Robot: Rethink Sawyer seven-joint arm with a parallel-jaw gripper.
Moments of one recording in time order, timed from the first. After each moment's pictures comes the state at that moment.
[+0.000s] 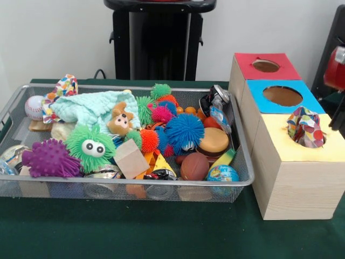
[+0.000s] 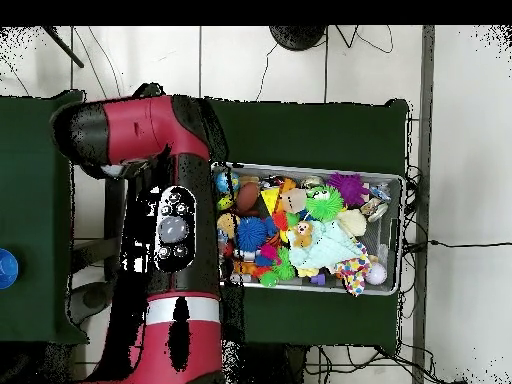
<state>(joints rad) 0.18 -0.34 -0.14 0.86 0.03 1.09 2.36</state>
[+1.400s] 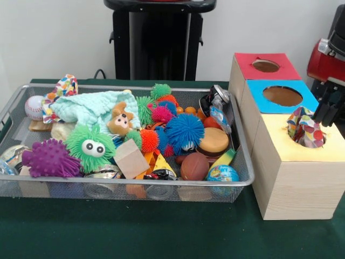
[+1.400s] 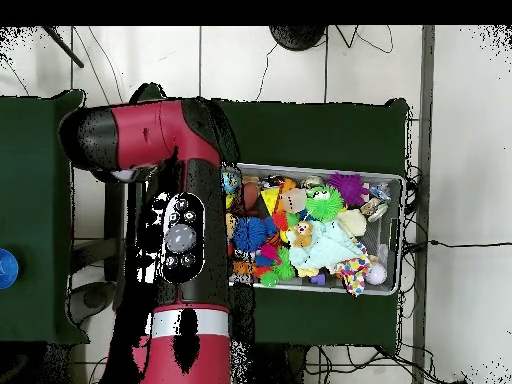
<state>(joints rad) 0.16 -0.39 -0.14 0.92 -0.02 1.09 2.36</state>
